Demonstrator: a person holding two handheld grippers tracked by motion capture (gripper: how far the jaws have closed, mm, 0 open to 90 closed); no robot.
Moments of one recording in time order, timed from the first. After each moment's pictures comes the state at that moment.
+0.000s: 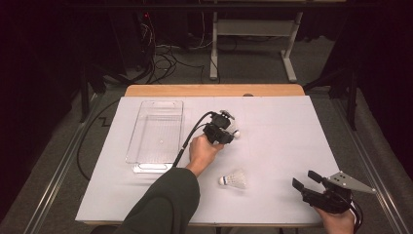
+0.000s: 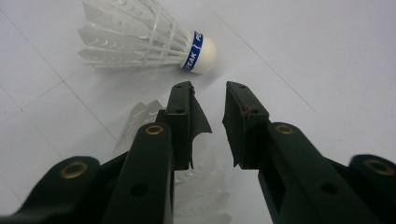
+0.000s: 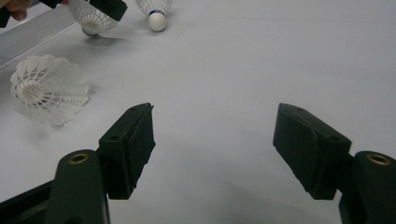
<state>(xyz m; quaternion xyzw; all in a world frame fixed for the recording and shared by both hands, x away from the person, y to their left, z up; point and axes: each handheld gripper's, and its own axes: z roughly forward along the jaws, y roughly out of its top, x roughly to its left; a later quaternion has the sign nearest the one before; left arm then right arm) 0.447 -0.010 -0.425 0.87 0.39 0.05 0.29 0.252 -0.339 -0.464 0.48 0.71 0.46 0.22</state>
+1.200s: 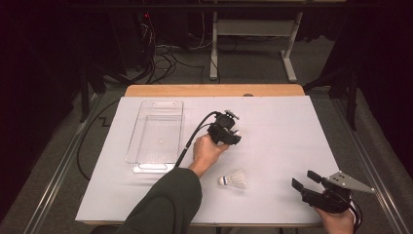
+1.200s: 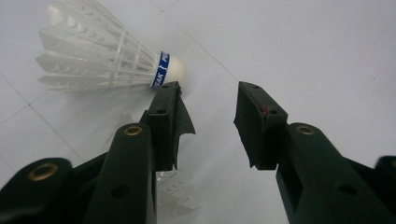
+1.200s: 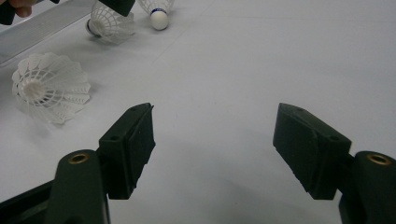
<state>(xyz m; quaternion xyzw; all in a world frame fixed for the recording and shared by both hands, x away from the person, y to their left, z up) 0.443 -0.021 -0.421 0.87 0.37 0.04 0.31 0.253 -0.339 -0.464 0.48 0.71 0.46 0.22</state>
